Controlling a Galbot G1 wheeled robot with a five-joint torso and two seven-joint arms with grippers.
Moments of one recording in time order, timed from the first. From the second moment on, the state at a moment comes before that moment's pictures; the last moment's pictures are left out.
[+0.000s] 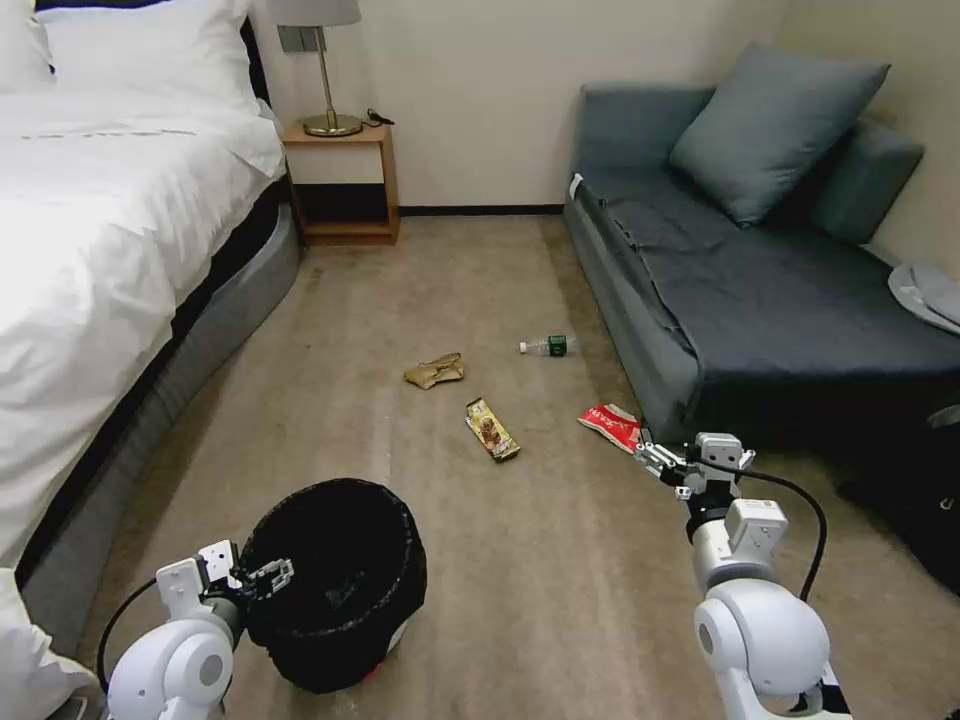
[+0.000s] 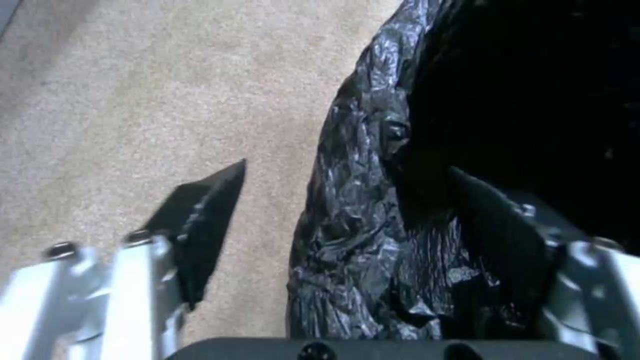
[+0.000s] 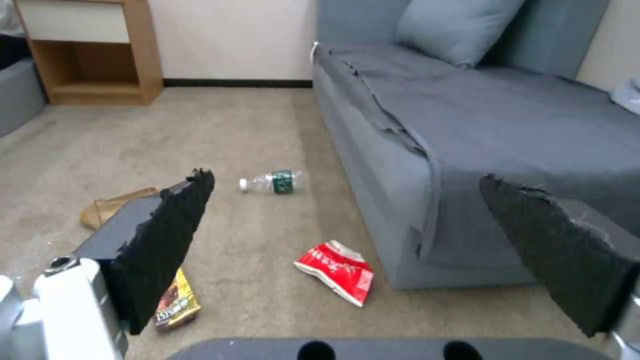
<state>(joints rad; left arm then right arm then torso) 1.53 -1.26 -0.68 -2.03 -0.77 0.73 -0.51 -1.42 1.42 0.54 2.16 0.10 -0.34 0.17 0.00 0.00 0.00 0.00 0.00</state>
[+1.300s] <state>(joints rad) 1.55 -1.28 -0.78 -2.17 -0.80 0.74 -0.50 -1.42 1.38 0.53 2.15 0.18 -0.34 0.20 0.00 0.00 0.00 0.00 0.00</state>
